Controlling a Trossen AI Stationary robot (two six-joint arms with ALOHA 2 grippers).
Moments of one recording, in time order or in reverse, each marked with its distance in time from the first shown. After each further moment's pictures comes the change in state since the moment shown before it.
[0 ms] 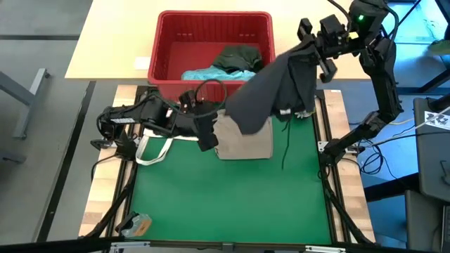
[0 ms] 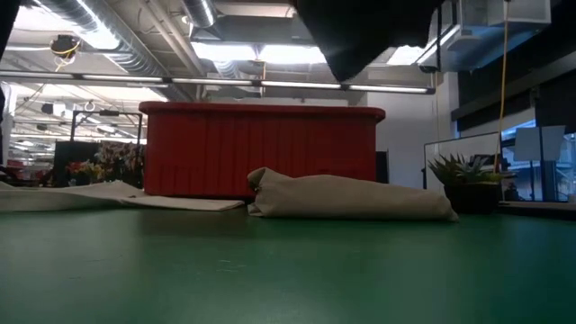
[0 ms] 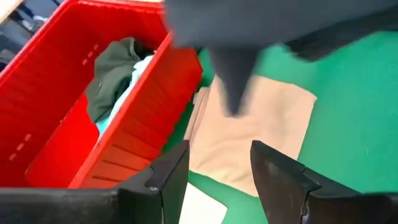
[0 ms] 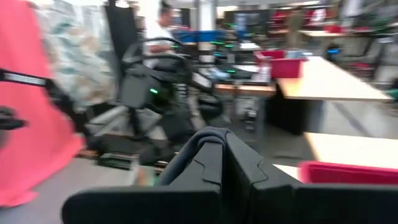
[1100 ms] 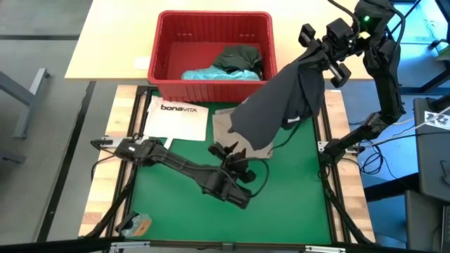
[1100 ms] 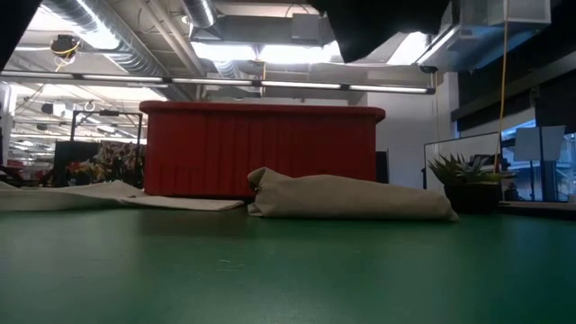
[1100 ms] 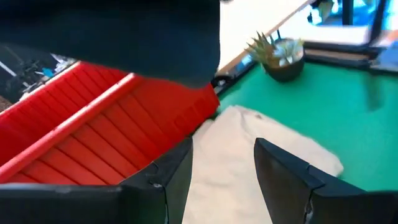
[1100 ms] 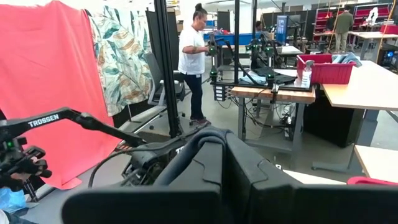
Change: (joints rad) left arm -0.191 0.486 0.000 0.116 -0.565 -0.560; right arm 0.000 -0.018 0.000 0.003 -0.139 0.017
